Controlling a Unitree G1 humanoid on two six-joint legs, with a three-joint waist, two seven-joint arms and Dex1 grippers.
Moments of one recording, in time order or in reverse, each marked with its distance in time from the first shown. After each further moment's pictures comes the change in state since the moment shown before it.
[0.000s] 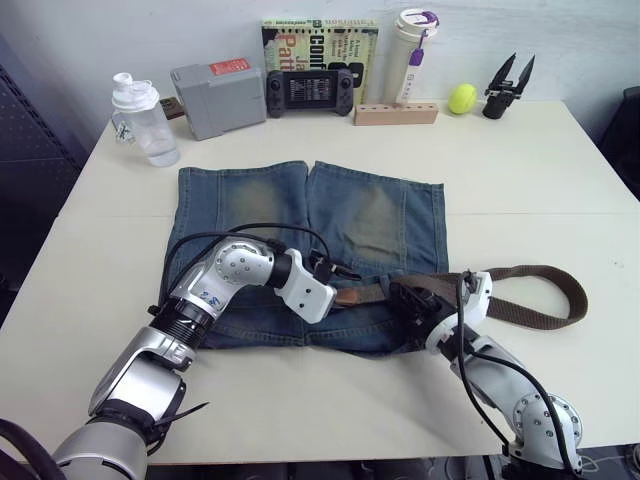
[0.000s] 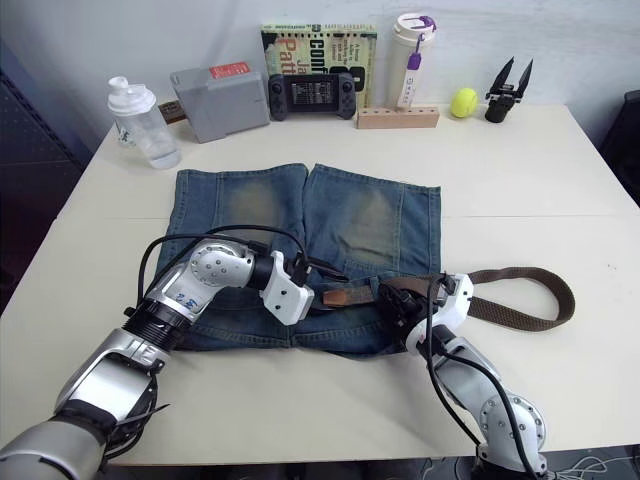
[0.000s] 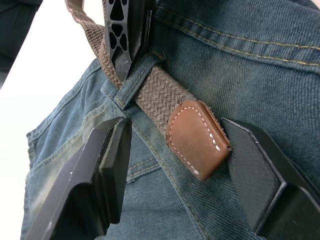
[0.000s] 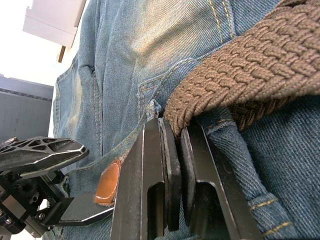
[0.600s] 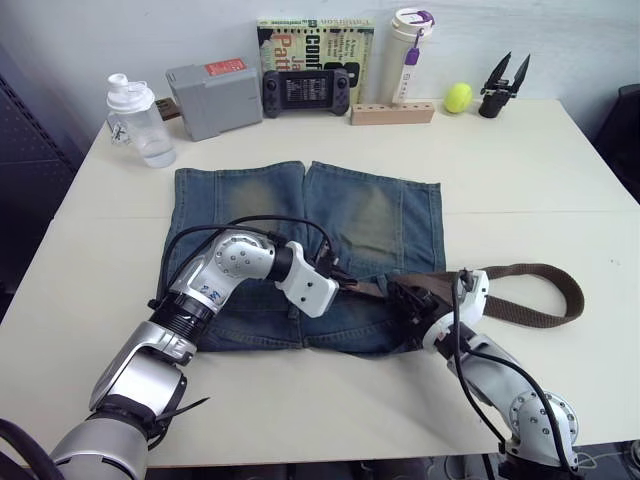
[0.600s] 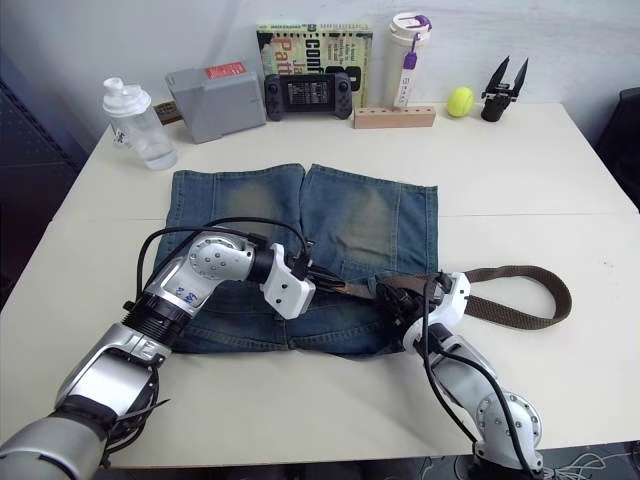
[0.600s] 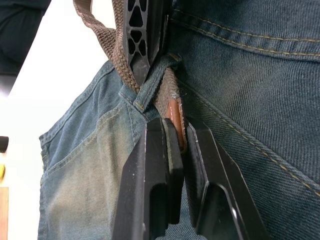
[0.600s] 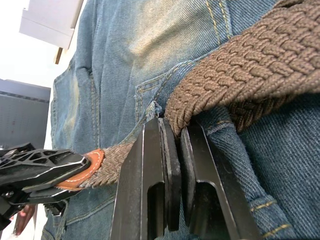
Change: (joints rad) left arm -0.025 0.001 0.008 -0.023 0.002 0.022 -0.006; right arm -0.013 0.004 -0.002 0.002 0.014 -0.005 -0.053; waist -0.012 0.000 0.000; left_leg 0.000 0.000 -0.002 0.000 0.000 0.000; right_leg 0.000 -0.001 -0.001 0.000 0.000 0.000
